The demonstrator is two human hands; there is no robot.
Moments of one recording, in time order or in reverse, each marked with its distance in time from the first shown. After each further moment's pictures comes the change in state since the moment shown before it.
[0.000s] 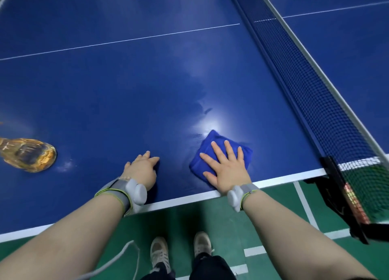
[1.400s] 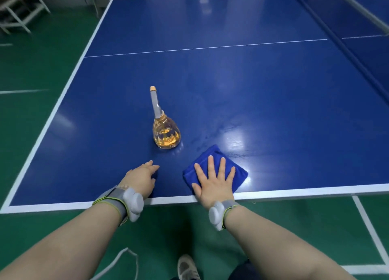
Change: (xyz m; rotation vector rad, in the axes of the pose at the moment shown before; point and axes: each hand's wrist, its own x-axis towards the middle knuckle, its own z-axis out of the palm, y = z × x) left_hand -0.077 -0.382 0.021 -0.170 0.091 -0.039; right_hand 0.036 -0.421 0.045 -0.001 -0.080 0.030
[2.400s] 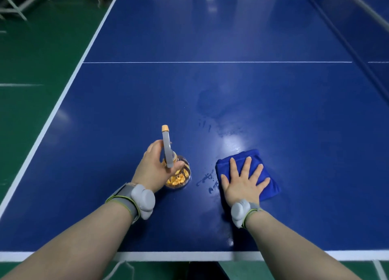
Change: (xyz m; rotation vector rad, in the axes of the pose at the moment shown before) left_hand 0.102 0.021 -0.090 -0.702 0.423 0.206; right_hand 0.120 0.038 -0.063 0.130 0.024 0.362
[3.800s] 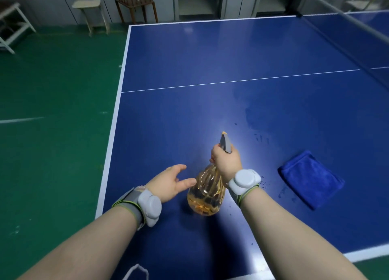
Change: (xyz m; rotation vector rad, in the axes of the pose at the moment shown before) left_hand 0.057 -0.144 -0.210 0.171 -0.608 -0.032; right_hand -0.036 -0.331 -0.070 1.434 0.158 0.077
